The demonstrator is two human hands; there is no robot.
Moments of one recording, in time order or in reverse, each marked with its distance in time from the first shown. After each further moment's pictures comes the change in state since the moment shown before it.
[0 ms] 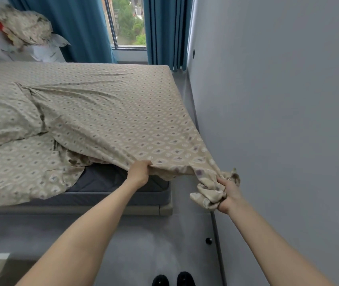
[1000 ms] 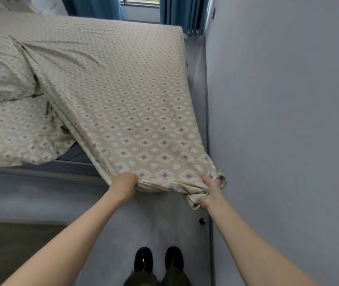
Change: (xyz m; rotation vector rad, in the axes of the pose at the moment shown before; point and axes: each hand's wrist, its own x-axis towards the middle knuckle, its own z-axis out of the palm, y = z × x) left_hand -0.038 -0.032 0.091 0.437 -0.243 -0.038; right_hand 0.130 0.040 -0.064 -0.116 0.213 0.102
